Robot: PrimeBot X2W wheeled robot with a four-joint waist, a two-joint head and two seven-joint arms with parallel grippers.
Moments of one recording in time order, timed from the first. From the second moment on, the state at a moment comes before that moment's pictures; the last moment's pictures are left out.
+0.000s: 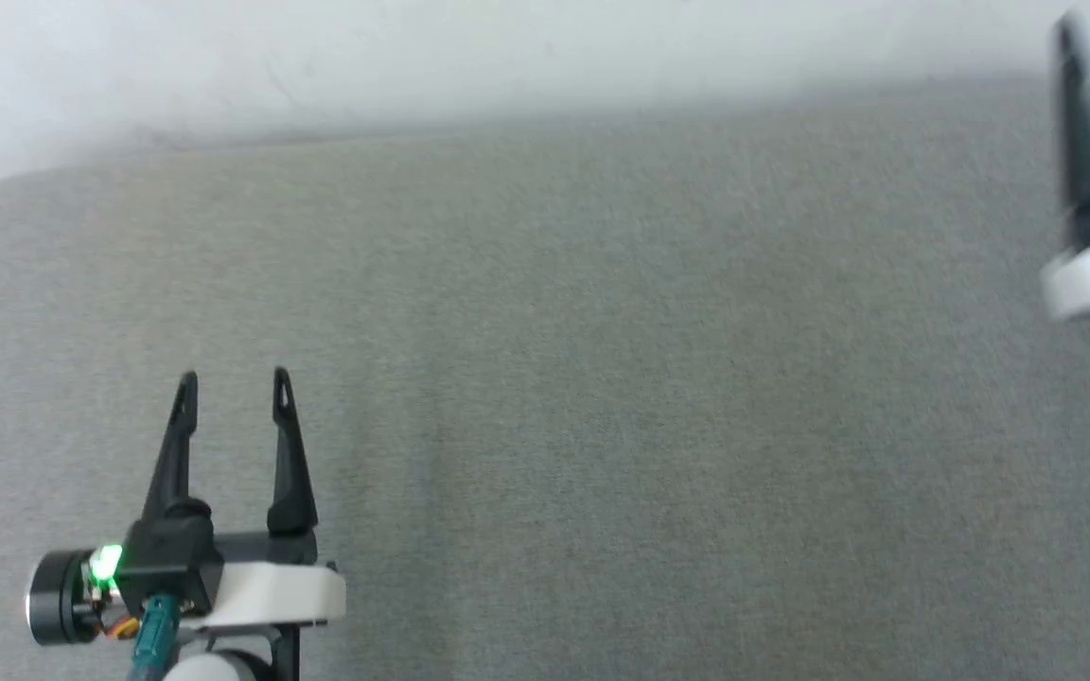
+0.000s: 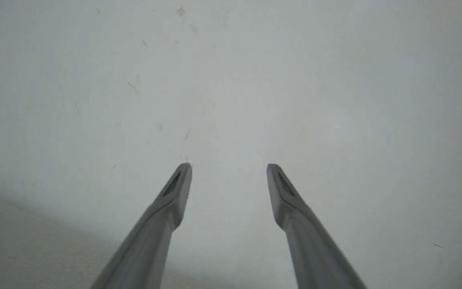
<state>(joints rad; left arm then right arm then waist) -0.01 0.13 -0.05 -0.11 -0.04 0.17 -0.26 -0.64 -0.43 0.06 0.29 0.08 0.13 -0.26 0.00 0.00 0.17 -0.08</state>
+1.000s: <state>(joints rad) 0.08 0.09 -0.04 -0.02 -0.04 0.10 -0.26 0.05 -0.06 -0.07 -0.02 0.14 0.13 -0.26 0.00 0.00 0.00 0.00</state>
